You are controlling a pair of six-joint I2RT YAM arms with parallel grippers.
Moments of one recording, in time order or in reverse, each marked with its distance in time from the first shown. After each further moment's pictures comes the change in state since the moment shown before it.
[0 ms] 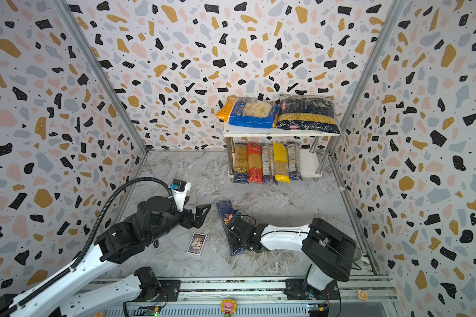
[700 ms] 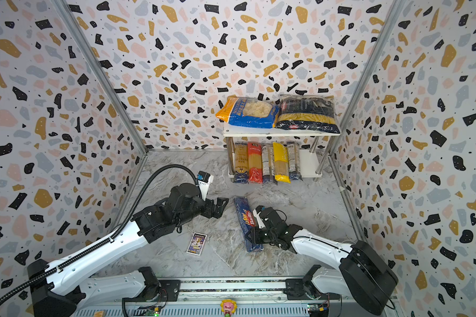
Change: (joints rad) left arm 0.000 0.267 0.080 0.113 0.038 -0.016; right arm -0.328 -0.361 -0.255 0.030 -0.352 -0.057
